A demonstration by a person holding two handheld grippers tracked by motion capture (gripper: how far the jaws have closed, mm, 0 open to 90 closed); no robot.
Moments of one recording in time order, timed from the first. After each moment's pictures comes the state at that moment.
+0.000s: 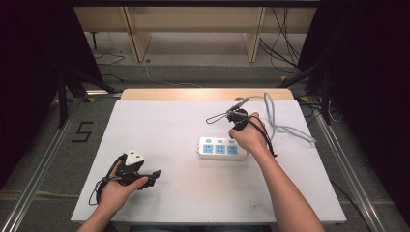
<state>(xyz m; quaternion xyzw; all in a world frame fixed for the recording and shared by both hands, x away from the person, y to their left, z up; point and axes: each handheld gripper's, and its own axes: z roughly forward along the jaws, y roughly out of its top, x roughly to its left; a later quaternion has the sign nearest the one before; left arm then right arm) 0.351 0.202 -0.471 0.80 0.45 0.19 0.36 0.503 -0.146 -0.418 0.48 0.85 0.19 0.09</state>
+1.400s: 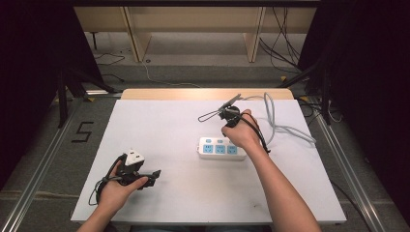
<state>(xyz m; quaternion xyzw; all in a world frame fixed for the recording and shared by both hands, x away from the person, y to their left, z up) 0.351 0.202 -0.471 0.80 0.45 0.19 0.36 0.508 -0.123 -0.411 0.47 0.86 0.18 0.09</state>
